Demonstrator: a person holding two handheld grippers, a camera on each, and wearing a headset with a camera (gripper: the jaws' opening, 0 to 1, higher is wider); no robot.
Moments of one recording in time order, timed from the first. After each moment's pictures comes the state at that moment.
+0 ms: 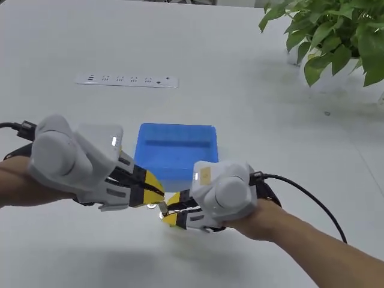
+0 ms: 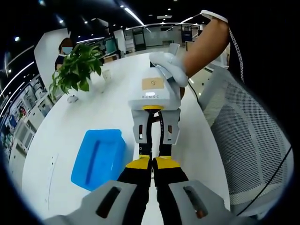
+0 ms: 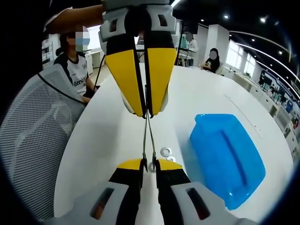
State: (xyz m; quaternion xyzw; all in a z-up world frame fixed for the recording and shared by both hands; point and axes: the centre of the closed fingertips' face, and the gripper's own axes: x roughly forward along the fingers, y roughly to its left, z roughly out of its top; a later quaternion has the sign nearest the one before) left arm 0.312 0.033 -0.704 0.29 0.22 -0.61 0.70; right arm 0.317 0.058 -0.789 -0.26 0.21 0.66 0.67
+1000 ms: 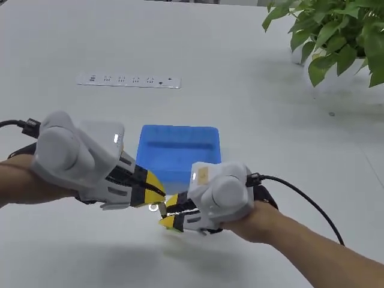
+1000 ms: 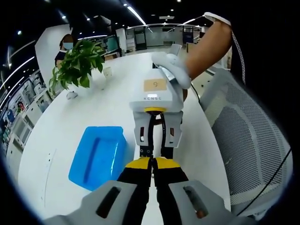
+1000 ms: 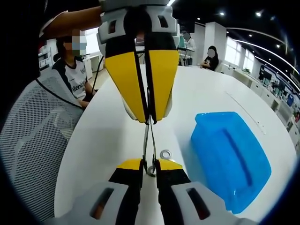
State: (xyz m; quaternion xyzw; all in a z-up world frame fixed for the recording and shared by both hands) left arm 0.321 0.036 -0.710 0.27 0.23 -0.62 0.70; right arm 0.321 0.065 -0.794 -0.24 0.23 0.67 0.67
